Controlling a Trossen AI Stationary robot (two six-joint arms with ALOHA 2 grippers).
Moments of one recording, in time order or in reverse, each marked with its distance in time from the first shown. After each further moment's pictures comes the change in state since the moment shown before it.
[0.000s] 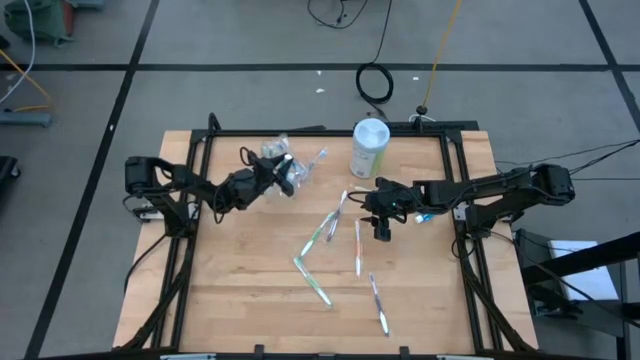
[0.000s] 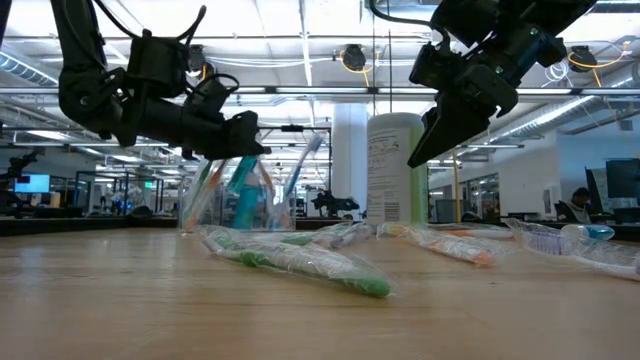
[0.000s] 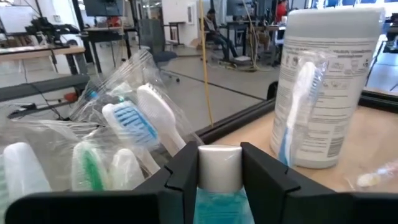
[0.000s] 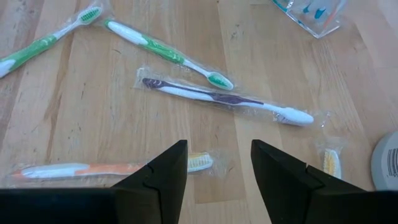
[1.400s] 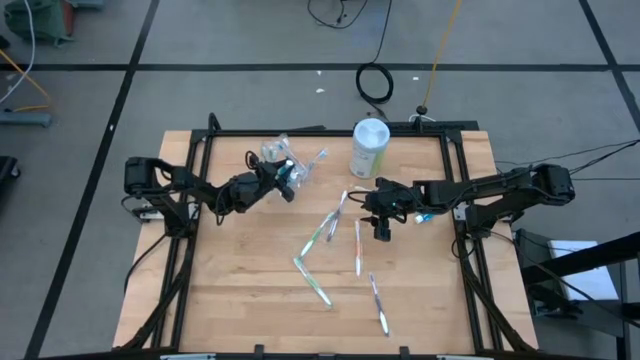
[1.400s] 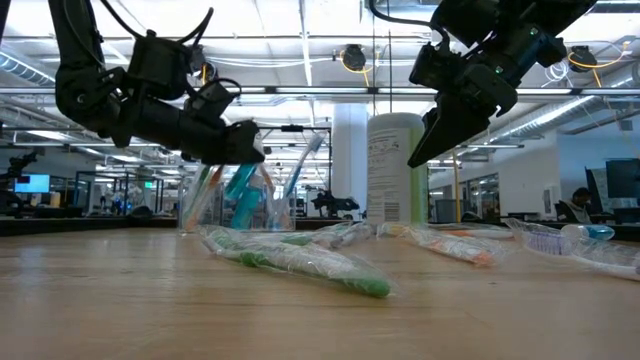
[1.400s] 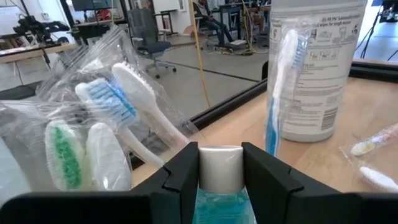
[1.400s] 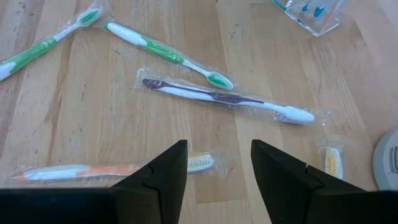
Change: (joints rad) left arm -0.039 -0.004 0.000 -0.079 -0.005 0.034; right arm 0.000 0.000 0.000 -0.001 0.000 0.015
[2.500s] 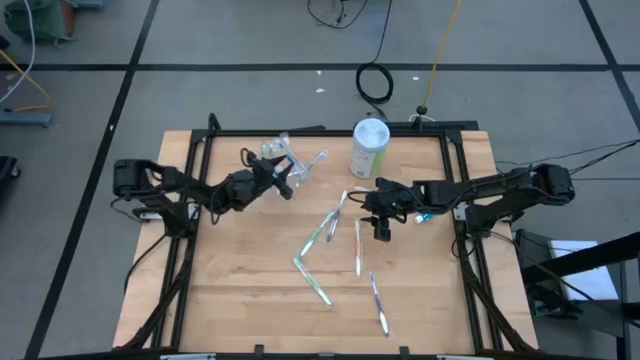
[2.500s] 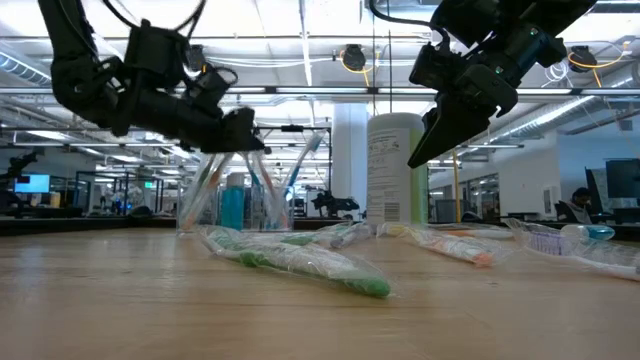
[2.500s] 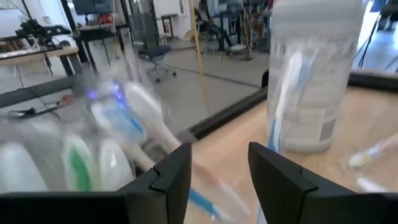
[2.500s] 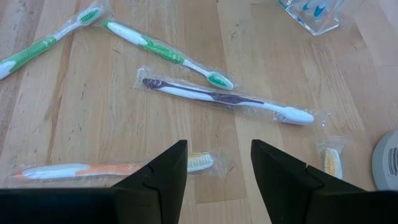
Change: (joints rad) left arm 0.004 -0.081 0.000 -0.047 0.004 0.004; right arm 0.000 0.000 0.000 0.000 0.000 -0.007
